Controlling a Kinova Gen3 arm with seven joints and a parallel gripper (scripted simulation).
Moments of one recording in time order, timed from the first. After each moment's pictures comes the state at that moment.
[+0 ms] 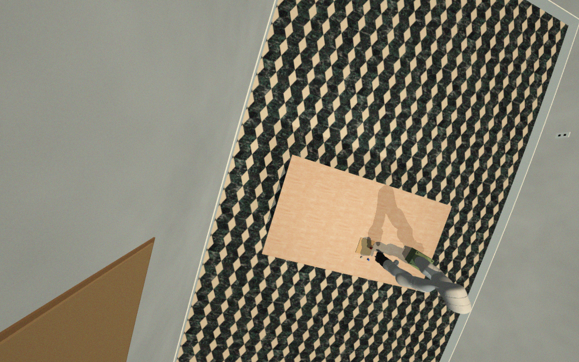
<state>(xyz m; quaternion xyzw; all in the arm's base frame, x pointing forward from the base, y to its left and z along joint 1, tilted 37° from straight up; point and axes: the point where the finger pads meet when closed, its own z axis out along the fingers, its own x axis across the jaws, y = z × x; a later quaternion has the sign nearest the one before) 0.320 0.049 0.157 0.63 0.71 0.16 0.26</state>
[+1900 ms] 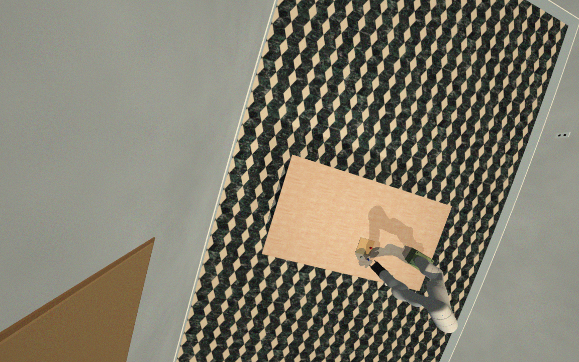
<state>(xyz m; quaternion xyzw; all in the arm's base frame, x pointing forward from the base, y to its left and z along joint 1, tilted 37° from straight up) 0.325 0.147 0.126 0.82 0.48 0.23 0.21</state>
